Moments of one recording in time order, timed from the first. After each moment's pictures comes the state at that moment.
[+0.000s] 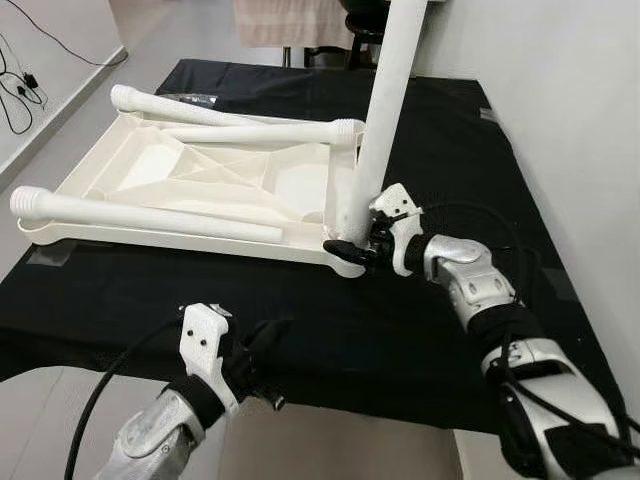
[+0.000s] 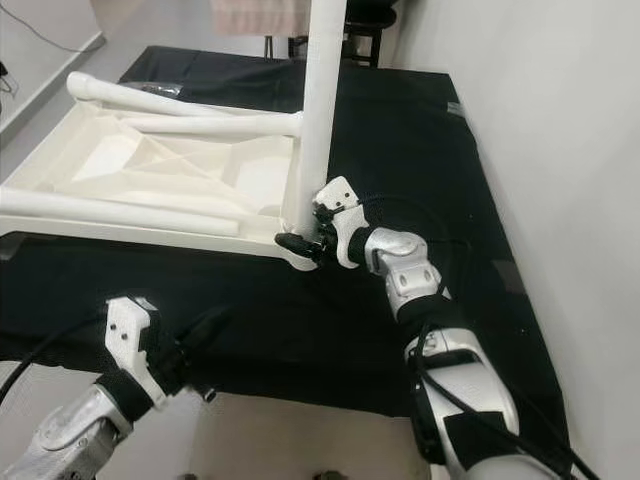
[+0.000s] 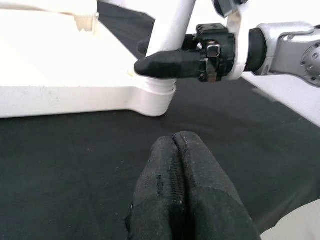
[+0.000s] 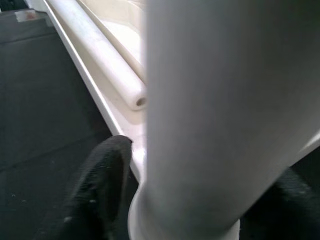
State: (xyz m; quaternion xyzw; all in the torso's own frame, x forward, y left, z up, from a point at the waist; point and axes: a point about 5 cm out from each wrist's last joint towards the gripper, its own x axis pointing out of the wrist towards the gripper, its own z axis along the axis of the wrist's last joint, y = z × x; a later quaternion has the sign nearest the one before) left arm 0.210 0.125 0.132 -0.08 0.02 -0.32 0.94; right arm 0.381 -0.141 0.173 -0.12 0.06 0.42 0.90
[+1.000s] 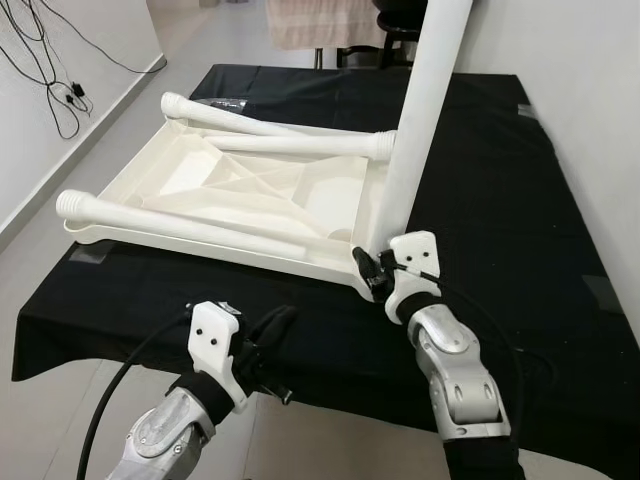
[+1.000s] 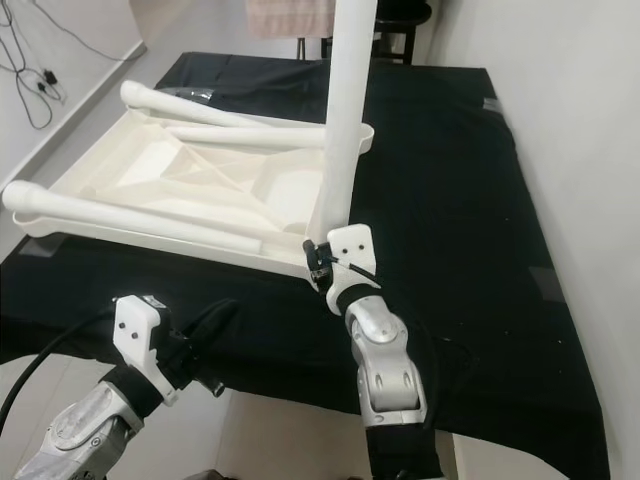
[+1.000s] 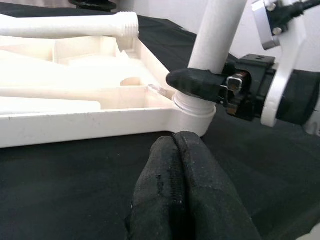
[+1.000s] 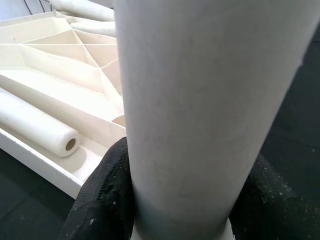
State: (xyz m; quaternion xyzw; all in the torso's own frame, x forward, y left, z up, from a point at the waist) left arm 0.207 0.120 0.138 -0.06 0.01 -0.31 0.95; right arm 0.310 -0.120 0.146 -0.06 0.02 0.11 0.99
